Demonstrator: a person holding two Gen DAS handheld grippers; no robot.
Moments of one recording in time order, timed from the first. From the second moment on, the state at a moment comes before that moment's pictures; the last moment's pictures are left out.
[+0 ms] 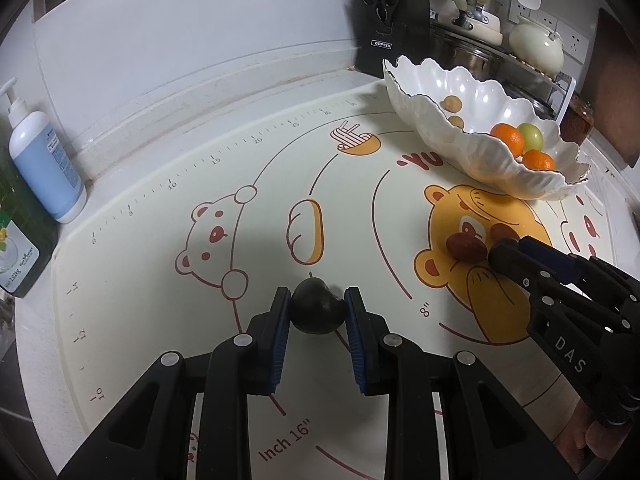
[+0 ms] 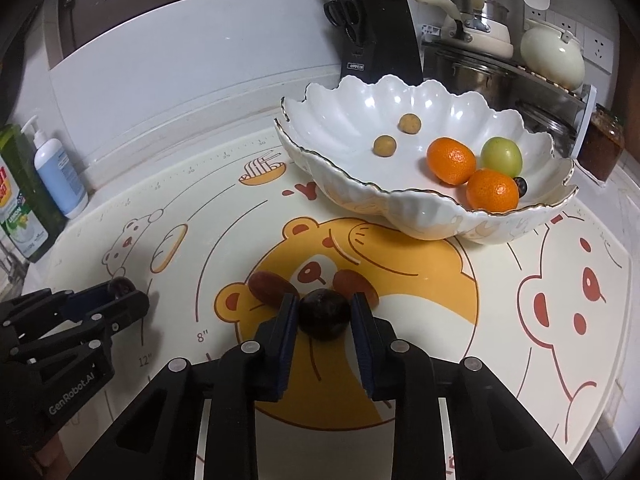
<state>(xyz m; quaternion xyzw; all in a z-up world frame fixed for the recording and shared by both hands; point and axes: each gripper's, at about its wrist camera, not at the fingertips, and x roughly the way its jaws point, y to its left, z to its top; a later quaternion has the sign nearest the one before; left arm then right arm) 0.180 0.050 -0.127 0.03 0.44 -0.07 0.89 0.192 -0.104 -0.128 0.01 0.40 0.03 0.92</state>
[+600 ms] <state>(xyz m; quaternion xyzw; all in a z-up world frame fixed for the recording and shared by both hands) 0.176 0.026 -0.111 0.04 0.43 -0.09 0.90 0.171 -0.123 -0.107 0.02 0.37 0.02 0.93</state>
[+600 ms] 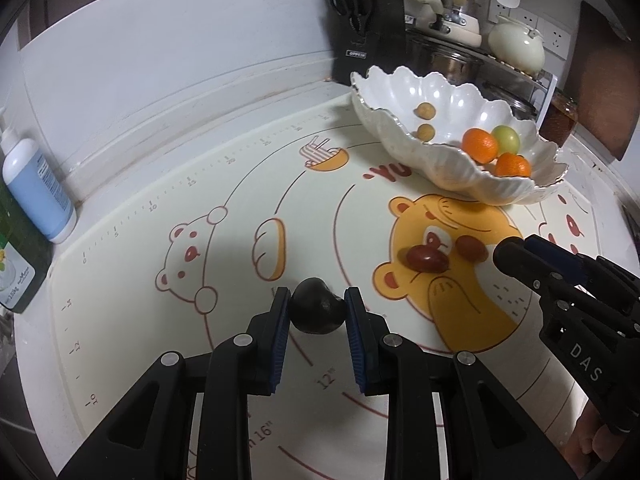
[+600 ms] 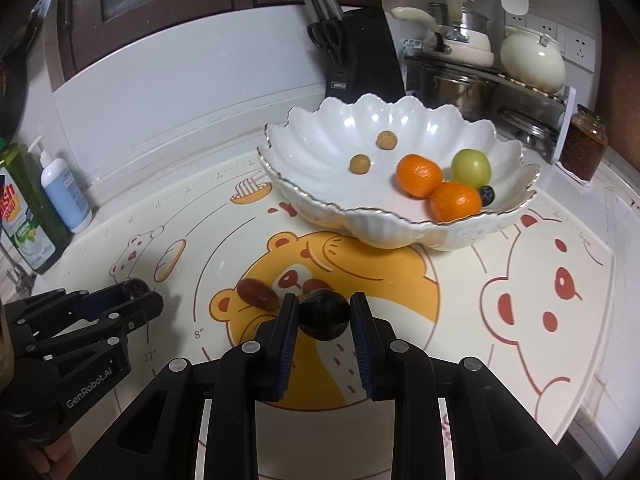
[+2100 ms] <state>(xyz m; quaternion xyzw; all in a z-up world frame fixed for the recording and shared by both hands) 0.223 -0.080 -0.051 0.07 0.37 -0.16 0.91 0.186 -0.228 -0.039 0.04 0.29 -0.06 0.95</state>
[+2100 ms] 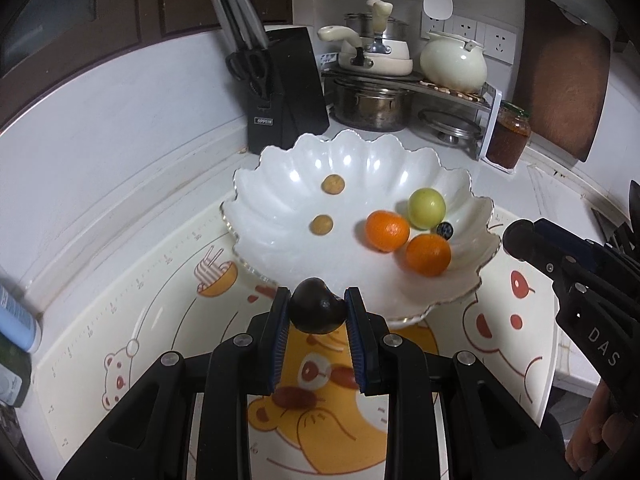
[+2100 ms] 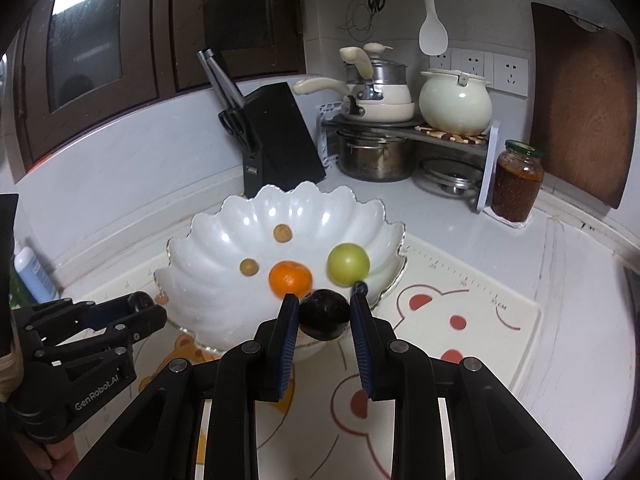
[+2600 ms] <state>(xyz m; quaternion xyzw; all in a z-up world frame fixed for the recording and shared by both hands) 0.258 -0.094 -0.044 0.07 0.37 -0.16 0.91 0.217 -0.245 -0.034 0.04 0.29 -0.07 0.96</state>
